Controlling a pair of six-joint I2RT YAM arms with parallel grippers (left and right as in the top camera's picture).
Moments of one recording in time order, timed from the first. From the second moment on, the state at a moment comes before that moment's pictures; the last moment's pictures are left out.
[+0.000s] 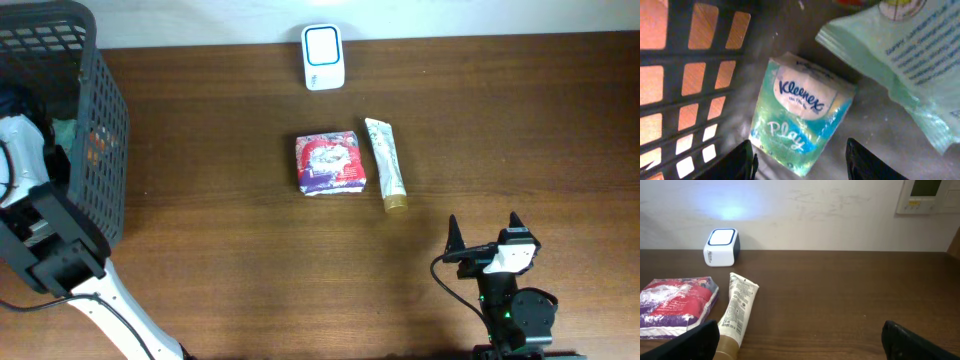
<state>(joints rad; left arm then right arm) 0.54 2.35 2.06 -1.12 -0.48 0.02 -0.02 0.01 0.01 -0.07 -0.02 0.00</state>
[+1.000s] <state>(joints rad) 0.49 1.68 2.20 -1.13 0.60 -0.17 -0.02 0.01 0.01 -0.08 -0.02 0.00</state>
